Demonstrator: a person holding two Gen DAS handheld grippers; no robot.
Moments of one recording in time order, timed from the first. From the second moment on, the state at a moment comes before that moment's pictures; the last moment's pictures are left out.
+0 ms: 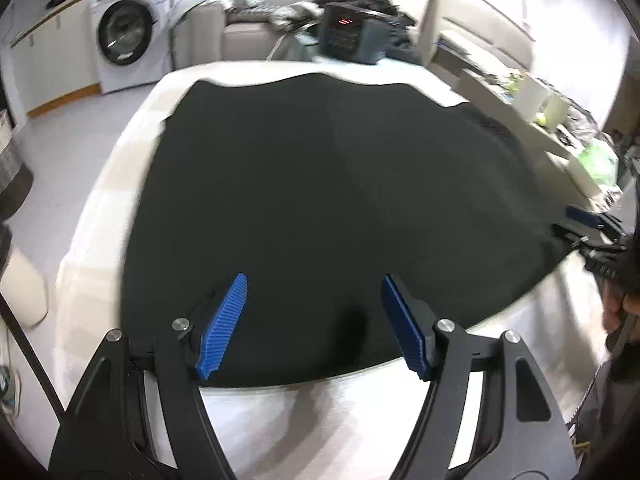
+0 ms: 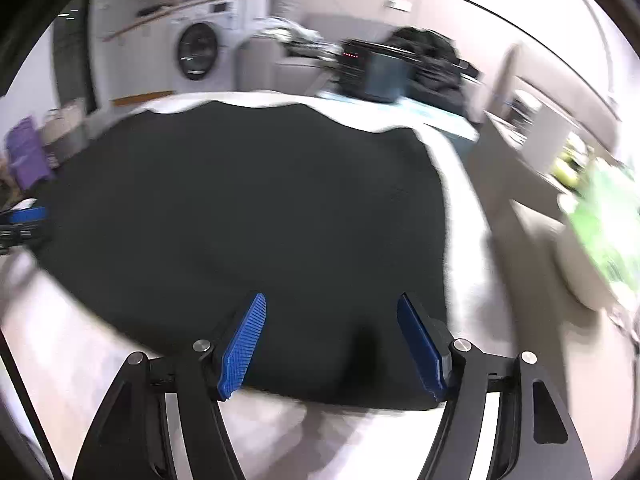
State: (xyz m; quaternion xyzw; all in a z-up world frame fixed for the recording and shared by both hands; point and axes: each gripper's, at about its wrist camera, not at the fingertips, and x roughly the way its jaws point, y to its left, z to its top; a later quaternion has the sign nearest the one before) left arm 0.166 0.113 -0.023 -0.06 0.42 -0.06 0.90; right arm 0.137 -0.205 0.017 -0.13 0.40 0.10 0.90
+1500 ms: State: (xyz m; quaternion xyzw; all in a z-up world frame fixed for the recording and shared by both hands) left arm 0.191 0.139 -0.035 -0.07 0.44 -0.04 0.90; right arm 0.180 -0.169 -0.007 -0.15 0.42 0.11 0.89
